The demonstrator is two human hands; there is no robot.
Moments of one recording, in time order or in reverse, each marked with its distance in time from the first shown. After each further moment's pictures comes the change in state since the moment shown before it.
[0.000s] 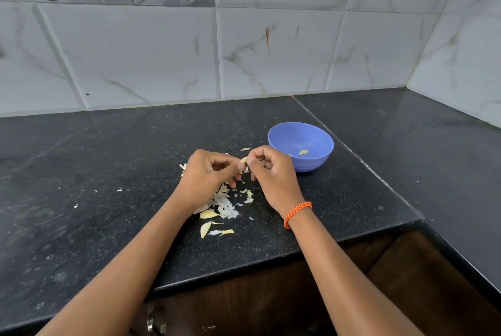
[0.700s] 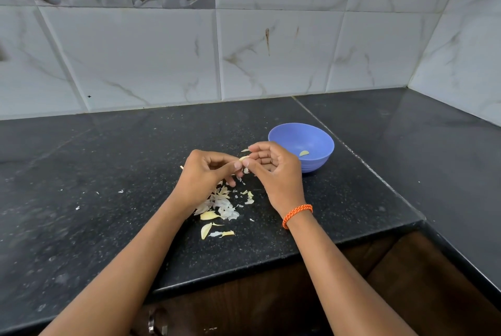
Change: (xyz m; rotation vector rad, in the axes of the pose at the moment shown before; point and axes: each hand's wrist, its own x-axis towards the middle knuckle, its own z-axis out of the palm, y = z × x) left_hand 0.002 -0.005 -0.005 -0.045 -0.002 -0.009; right_hand -0.001 0.000 -0.003 0.044 0.119 -0.070
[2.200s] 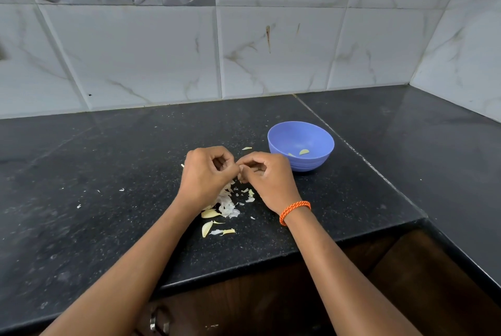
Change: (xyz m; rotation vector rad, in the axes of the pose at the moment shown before) left_hand -0.003 0.001 0.008 0.310 0.180 0.109; right_hand 0.001 0.004 0.006 -0.135 -0.201 -0.019
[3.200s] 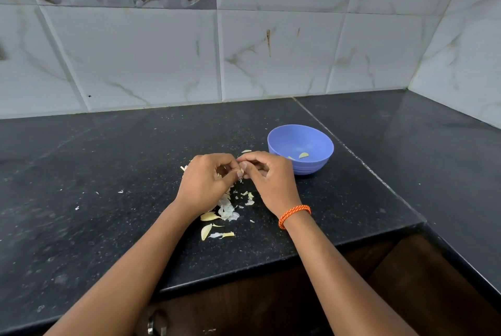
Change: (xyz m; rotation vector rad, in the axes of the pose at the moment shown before) left_hand 0.002 -0.012 0.000 0.153 -0.103 0.076; right_hand 0.002 0.006 0.003 -0.028 0.075 -0.054
